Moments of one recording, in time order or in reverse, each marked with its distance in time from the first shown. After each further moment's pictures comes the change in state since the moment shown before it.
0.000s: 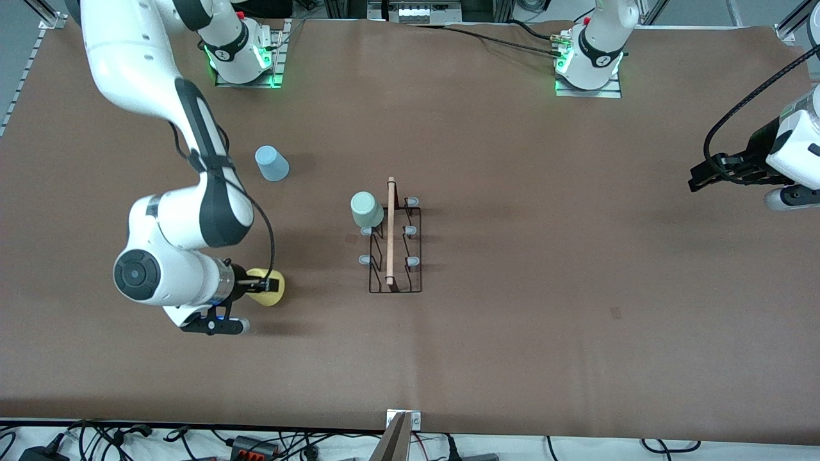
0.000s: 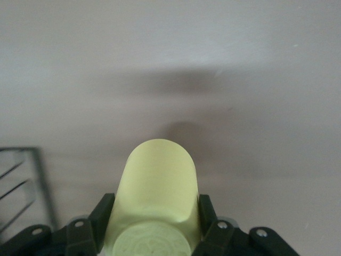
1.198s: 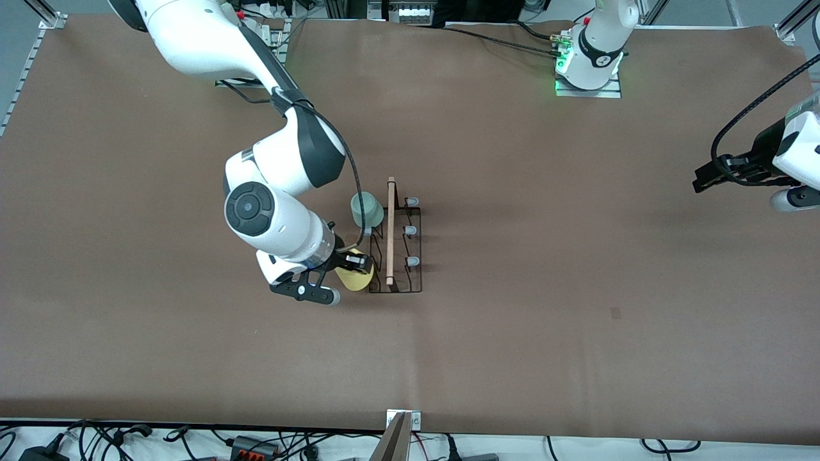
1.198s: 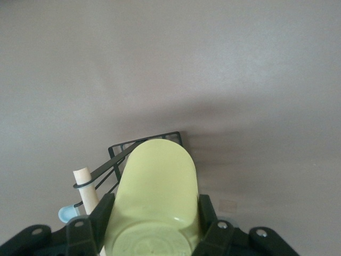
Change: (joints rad) left arm 0.008 0.002 0.005 0.001 0.000 0.000 0.000; right arm 0.199 0.000 0.057 0.011 0.004 0.185 0.410
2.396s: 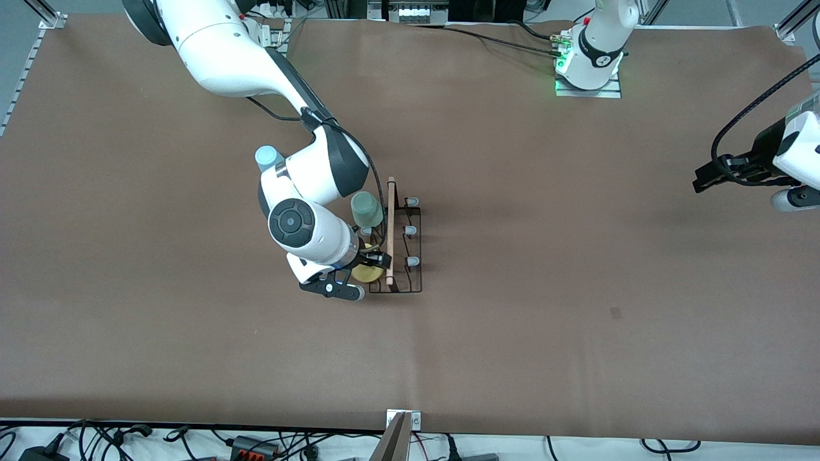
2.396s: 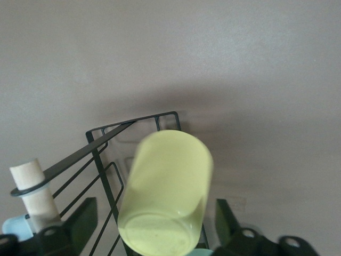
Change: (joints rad) left arm 0.000 0.000 0.000 0.001 0.000 0.000 0.000; right arm 0.036 0.073 0.000 -0.005 0.000 0.007 0.006
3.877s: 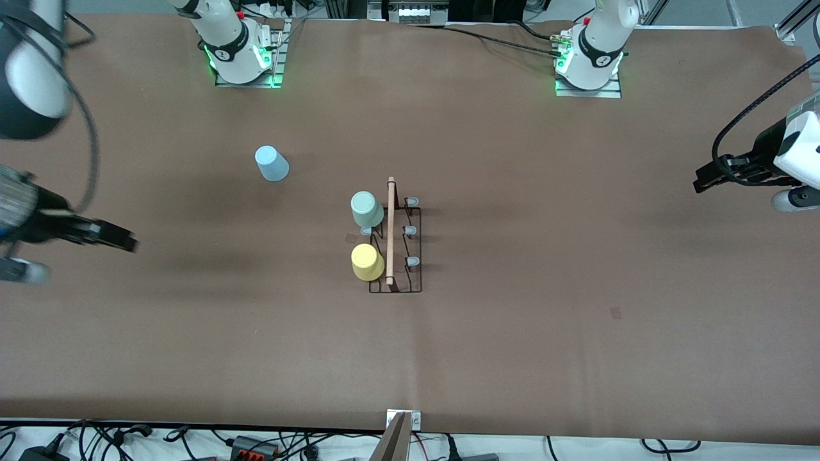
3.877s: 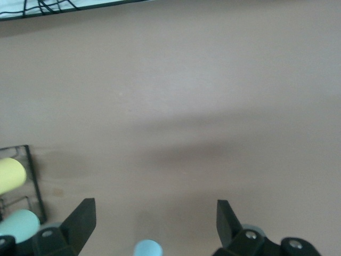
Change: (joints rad) left arm 0.000 0.001 0.000 0.003 0.000 0.000 0.000; right arm -0.488 -0.499 -0.059 -0.152 -0.136 -0.353 -0.559
